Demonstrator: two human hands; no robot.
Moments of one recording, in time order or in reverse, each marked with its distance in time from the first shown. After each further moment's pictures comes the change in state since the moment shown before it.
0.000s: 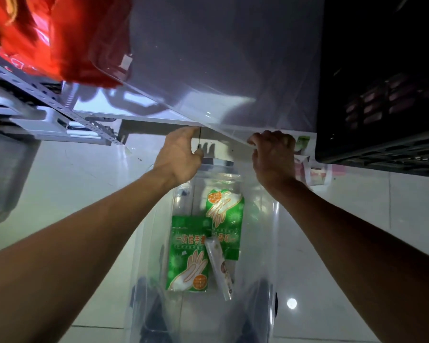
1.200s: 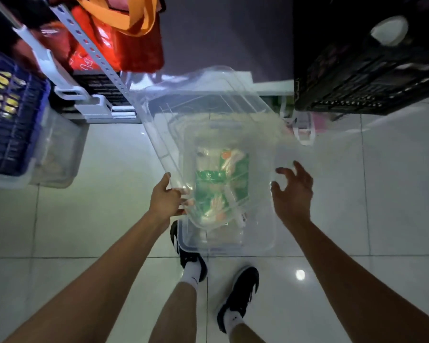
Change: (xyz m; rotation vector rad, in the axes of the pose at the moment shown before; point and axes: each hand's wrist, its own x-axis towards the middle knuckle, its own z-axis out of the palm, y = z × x) left_hand -0.294 -0.030 -0.070 -0.905 -0.074 -0.747; right_hand -0.282 -0.061 -0.129 0.440 -0.012 0.525
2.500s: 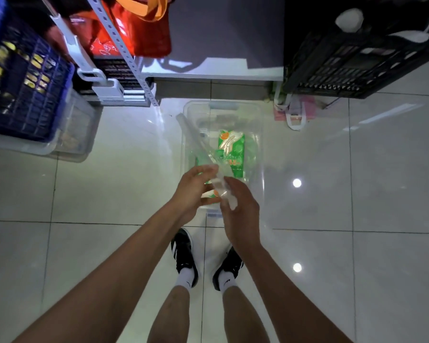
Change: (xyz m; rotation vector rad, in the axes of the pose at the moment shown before) left_hand -0.160 -0.037 0.027 -0.137 -0.284 0.066; right_hand -0.203 -0.061 -0.051 0.567 -0.071 -0.218
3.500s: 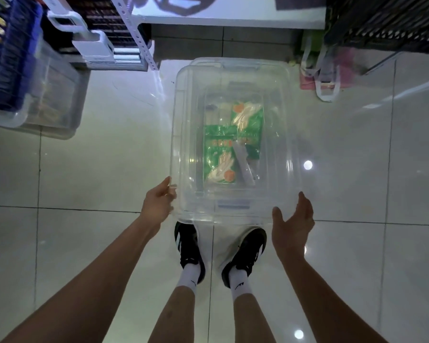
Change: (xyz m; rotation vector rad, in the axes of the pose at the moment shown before) left_hand 0.120 -0.143 -0.160 0.175 0.355 -0.043; right_hand -0.023 0.186 0.019 -0.312 0.143 0.606
